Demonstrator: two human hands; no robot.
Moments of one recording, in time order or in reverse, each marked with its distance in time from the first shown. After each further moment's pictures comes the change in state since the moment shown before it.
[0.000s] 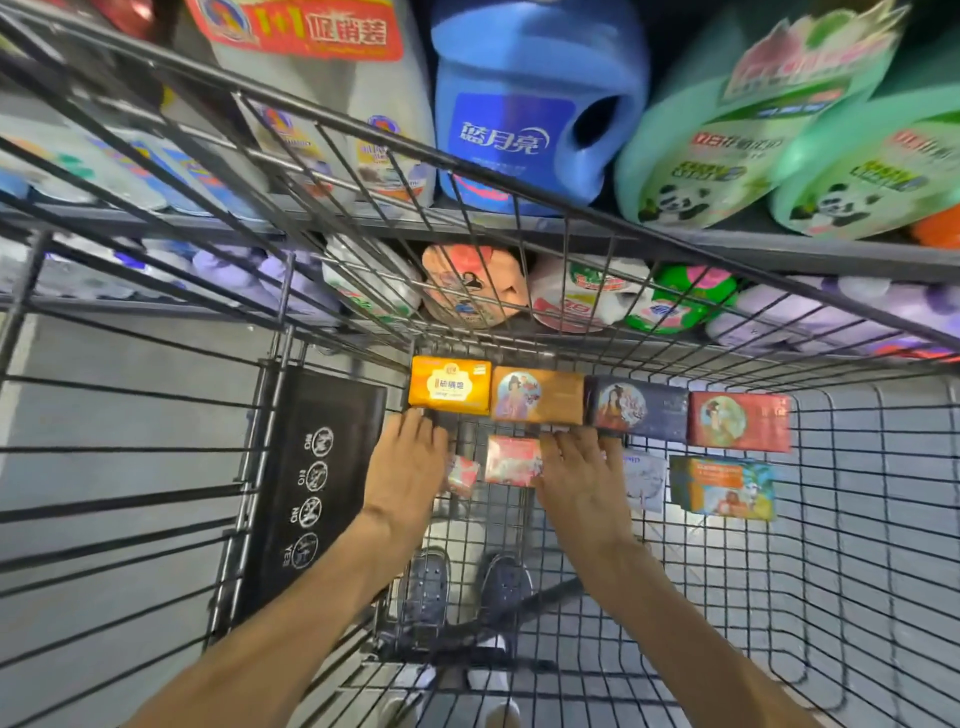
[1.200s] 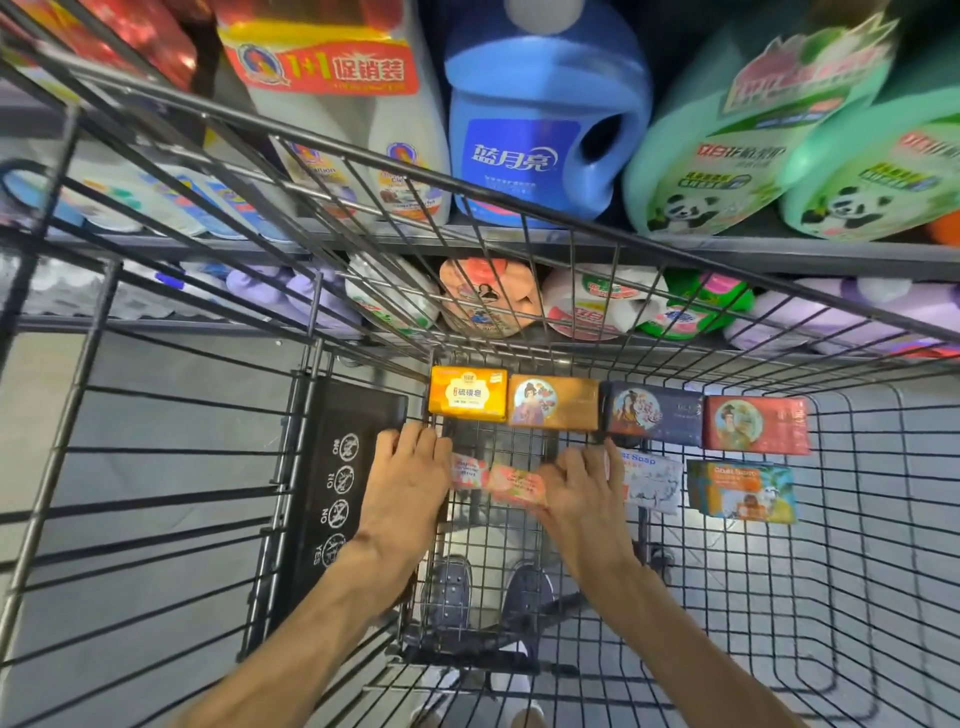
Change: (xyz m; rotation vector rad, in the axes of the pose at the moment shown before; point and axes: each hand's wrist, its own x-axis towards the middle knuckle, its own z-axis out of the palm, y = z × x) left_hand -0.029 -0.017 -0.004 -0.143 0.122 -0.020; right_hand -0.018 -0.014 0.007 0.128 0.090 -0.058
